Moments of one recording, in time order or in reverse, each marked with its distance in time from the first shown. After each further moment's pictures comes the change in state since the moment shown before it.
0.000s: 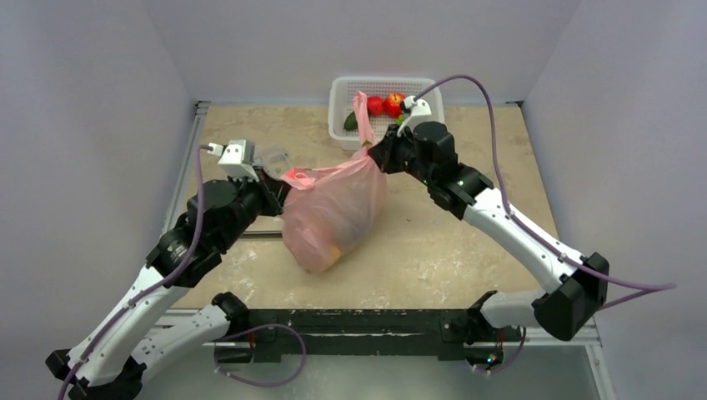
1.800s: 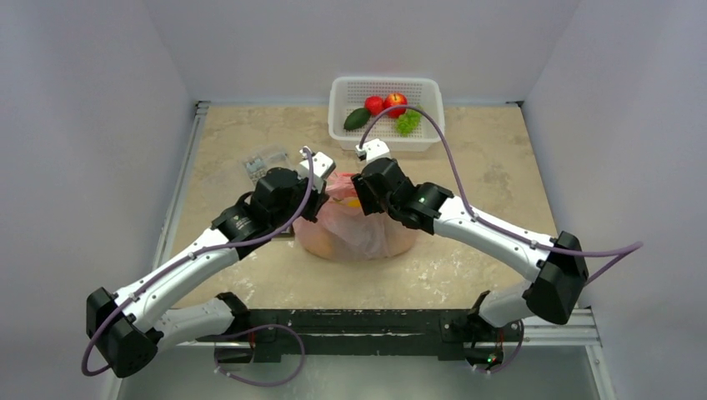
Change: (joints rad) left arm -0.029 0.268 -0.139 0.219 0.228 0.413; right arm 0.253 0.148 0.037 -0.318 0.368 -0.187
